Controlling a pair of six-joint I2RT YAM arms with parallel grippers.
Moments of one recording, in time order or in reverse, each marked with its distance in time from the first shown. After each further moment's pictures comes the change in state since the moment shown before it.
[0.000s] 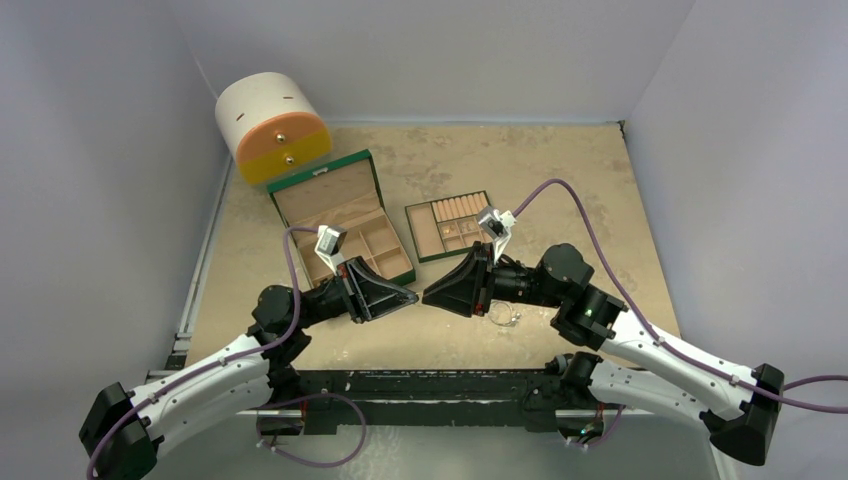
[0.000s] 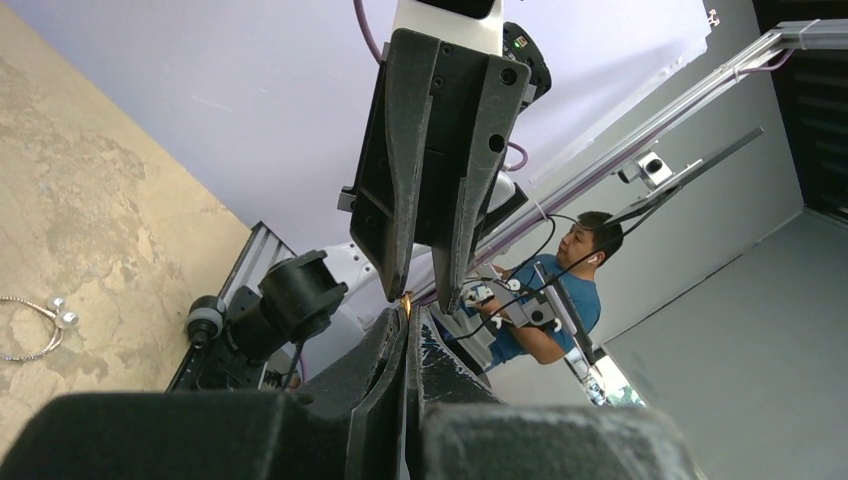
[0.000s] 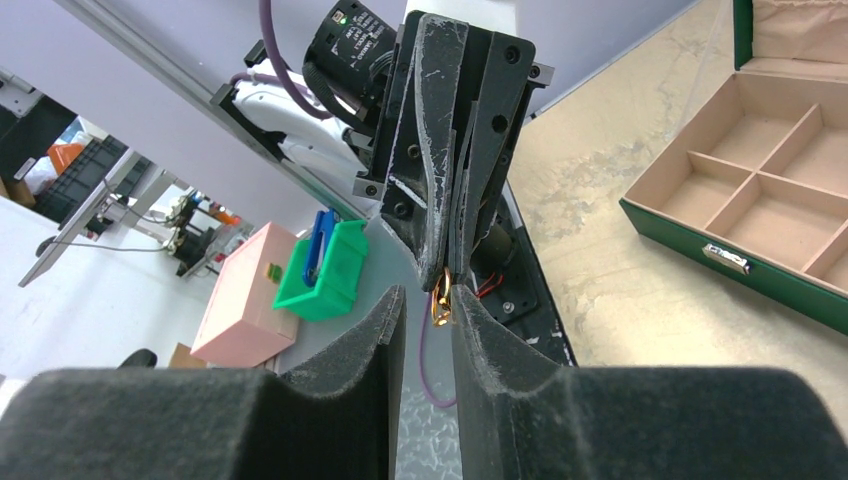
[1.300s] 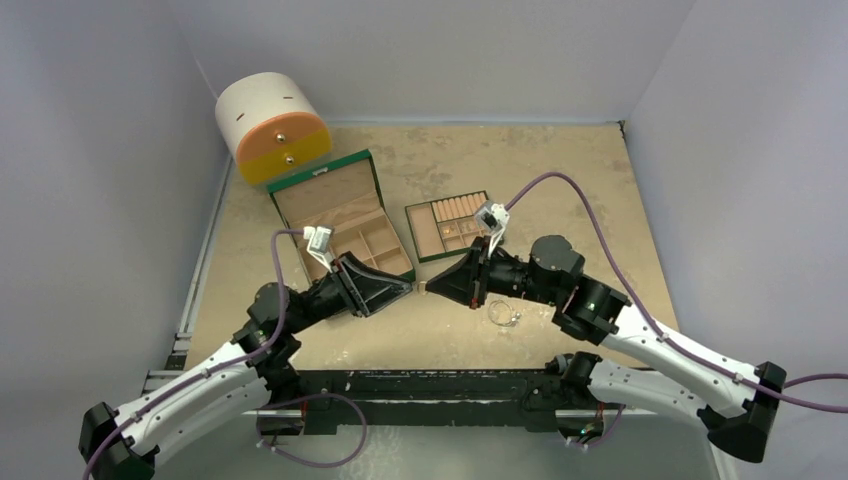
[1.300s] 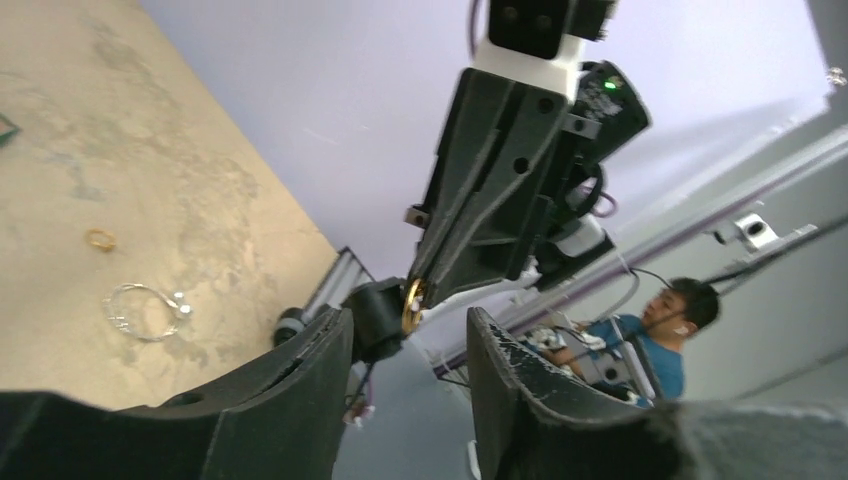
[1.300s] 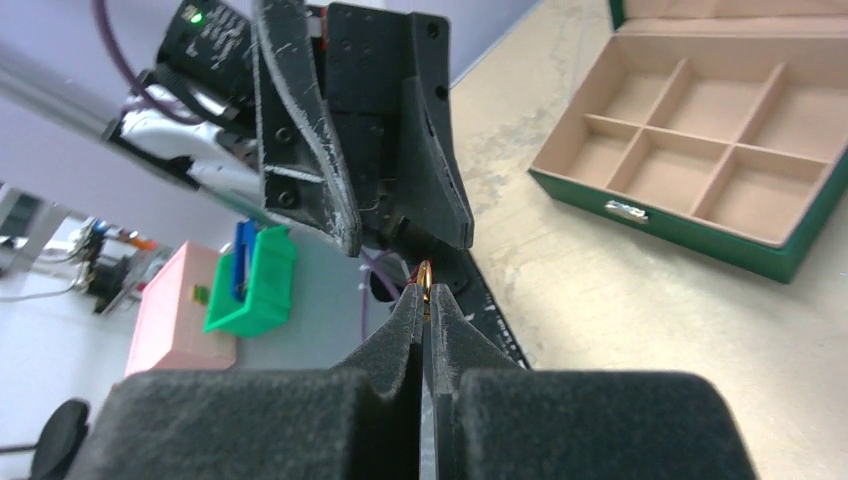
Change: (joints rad) left arm 0.000 -0.116 0.035 -0.279 -0.153 0.096; right arm -0.003 0.025 0.062 -0.195 0.121 -0.064
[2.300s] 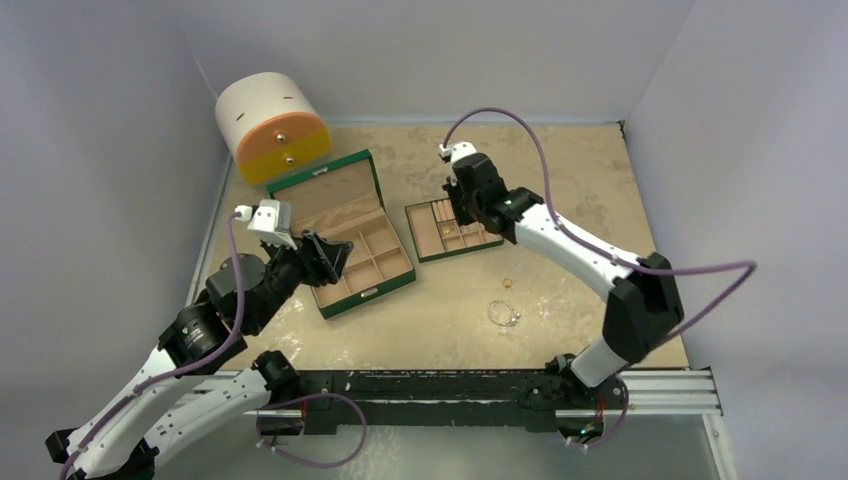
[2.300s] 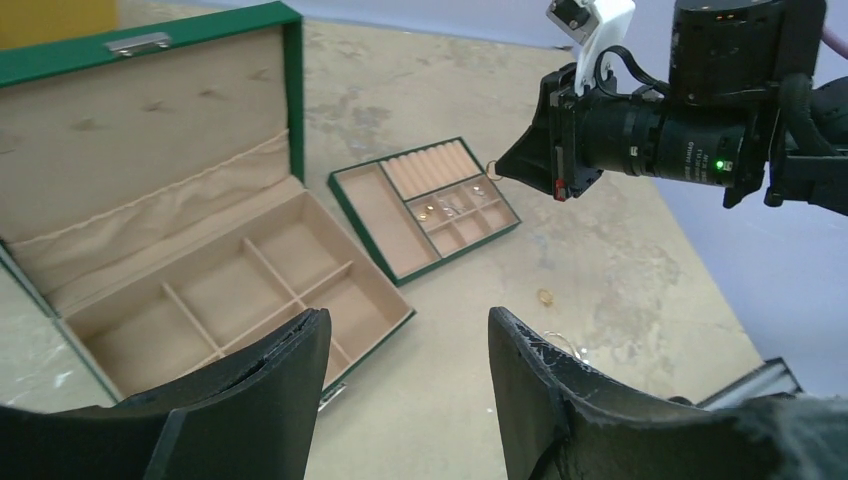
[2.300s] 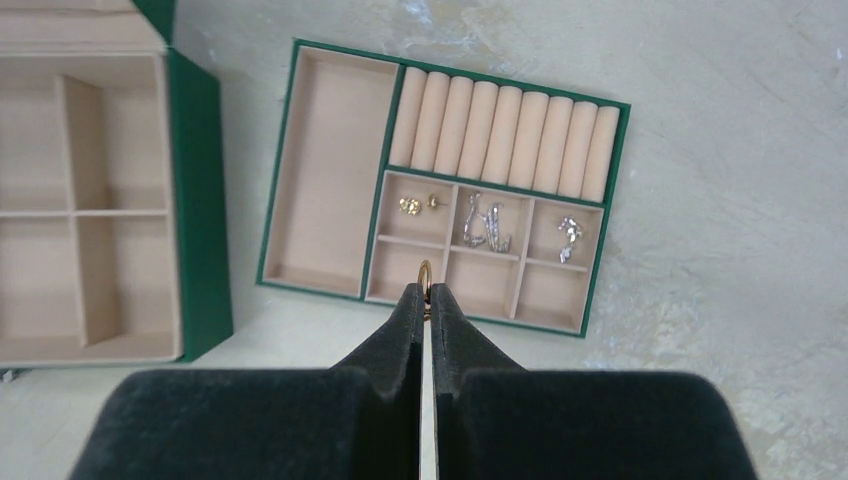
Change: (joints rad) left arm 0.000 -0.023 0.577 -1.052 -0.665 0.599; right arm -0.276 0.710 0.505 -0.406 0.579 -0.498
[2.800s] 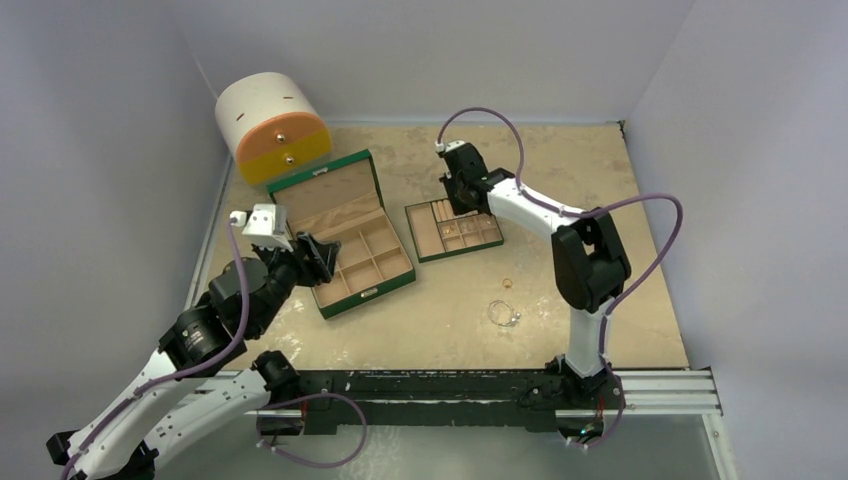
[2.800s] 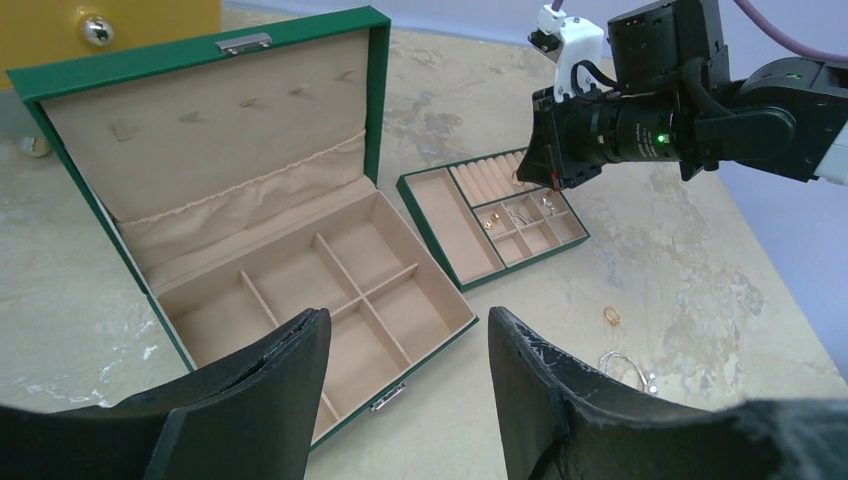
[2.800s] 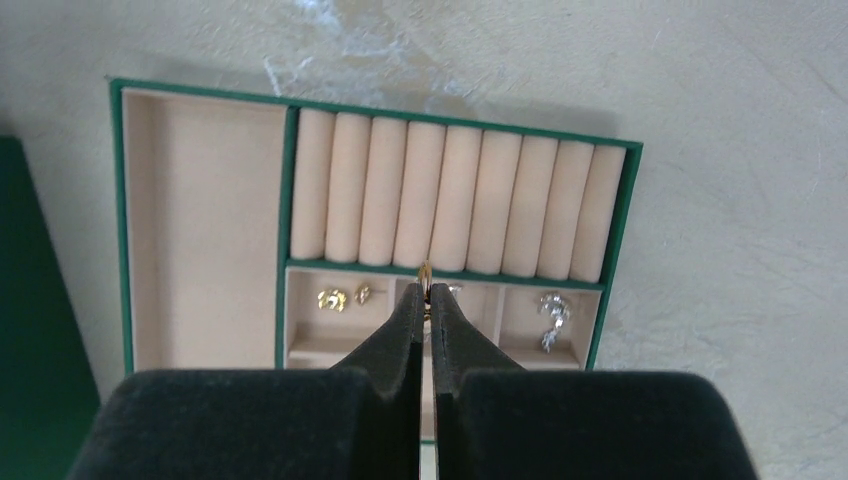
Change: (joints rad) left arm 0.000 -0.019 -0.026 -0.048 -0.148 0.042; right arm -0.107 0.385 0.206 -0.009 -0.020 -0.033
